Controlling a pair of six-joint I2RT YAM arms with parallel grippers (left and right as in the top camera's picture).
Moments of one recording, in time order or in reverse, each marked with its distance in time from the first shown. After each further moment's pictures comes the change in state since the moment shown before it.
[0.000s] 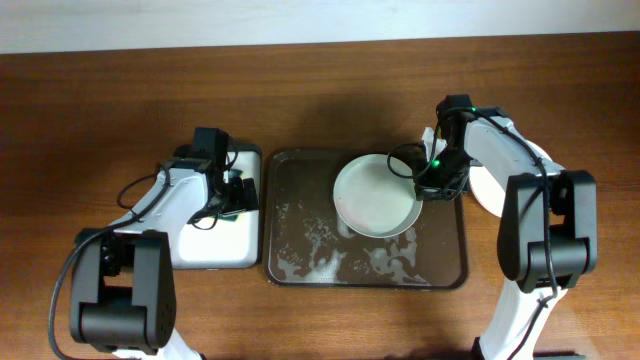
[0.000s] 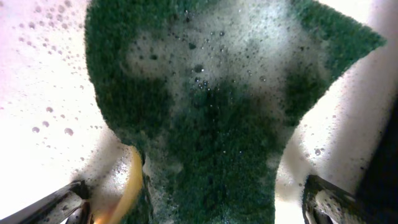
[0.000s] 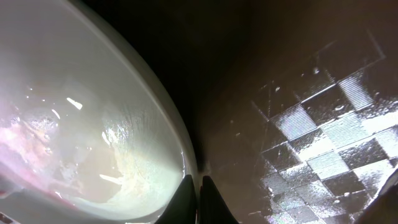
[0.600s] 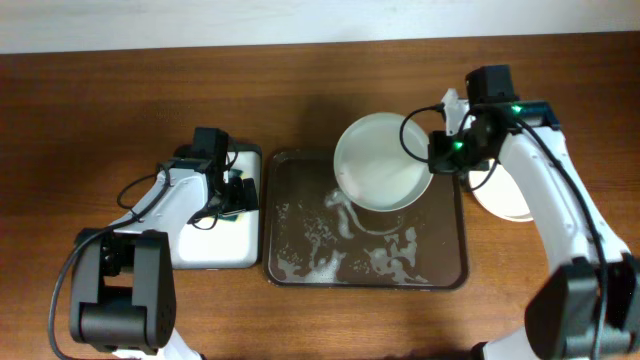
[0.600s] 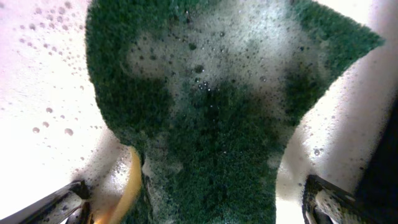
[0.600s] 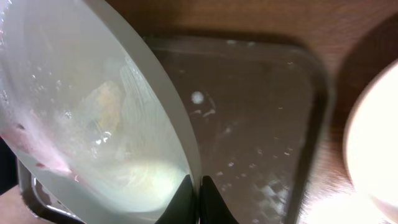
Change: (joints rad) left arm 0.000 0.000 0.000 0.001 0.000 0.000; right arm 0.000 -0.379 0.020 -0.015 0.021 -0.001
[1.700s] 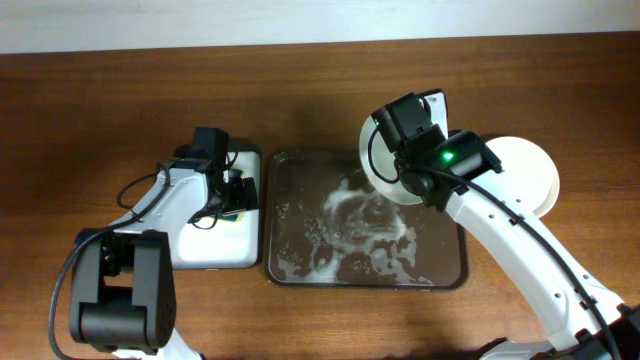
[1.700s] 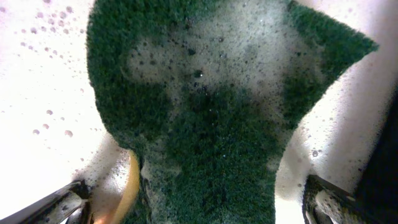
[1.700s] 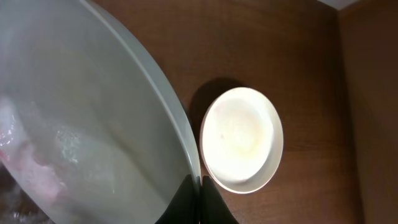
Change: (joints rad) left arm 0.000 0.000 0.000 0.007 0.000 0.000; right arm 0.435 -0.138 0.000 -0.027 0.902 0.194
